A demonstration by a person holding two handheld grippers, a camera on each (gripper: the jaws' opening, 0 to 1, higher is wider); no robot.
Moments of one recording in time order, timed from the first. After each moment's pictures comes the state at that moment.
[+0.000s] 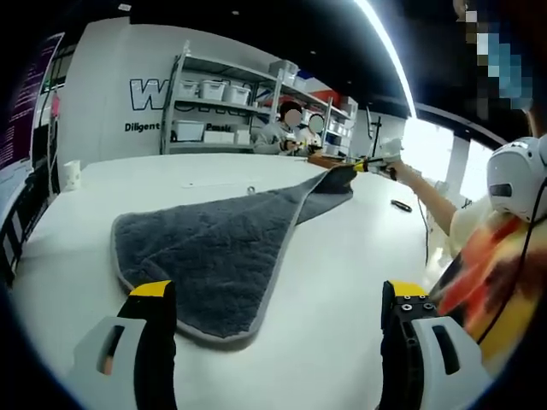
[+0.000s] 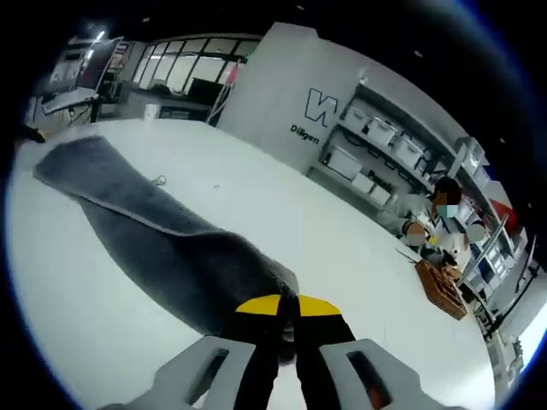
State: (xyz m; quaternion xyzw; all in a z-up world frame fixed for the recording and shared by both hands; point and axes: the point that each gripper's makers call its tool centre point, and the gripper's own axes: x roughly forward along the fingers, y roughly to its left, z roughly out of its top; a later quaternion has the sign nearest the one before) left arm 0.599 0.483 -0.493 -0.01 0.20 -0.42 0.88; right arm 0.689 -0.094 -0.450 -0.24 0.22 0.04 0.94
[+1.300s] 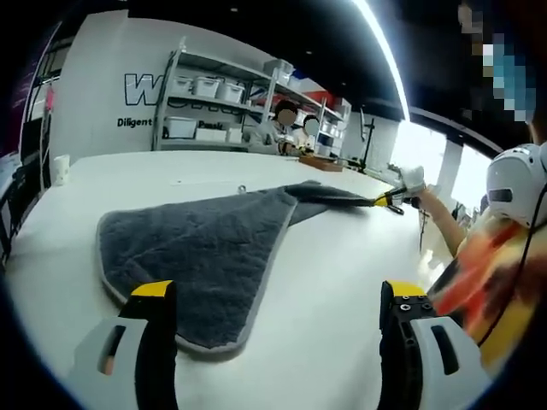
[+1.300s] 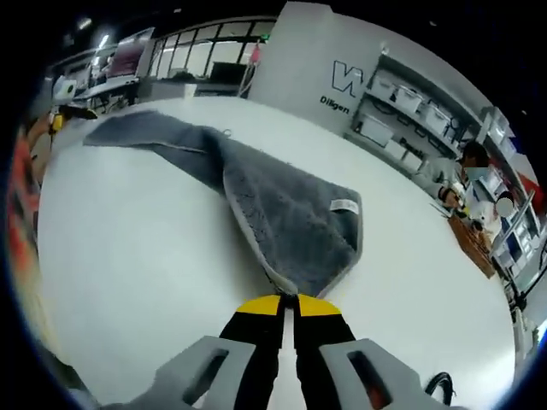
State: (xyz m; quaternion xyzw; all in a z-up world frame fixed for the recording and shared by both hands) left arm 0.601 0.469 -0.495 -0.02 0.21 -0.45 0.87; right arm 0.561 -0.073 -0.532 -0.20 0.31 0.11 0.92
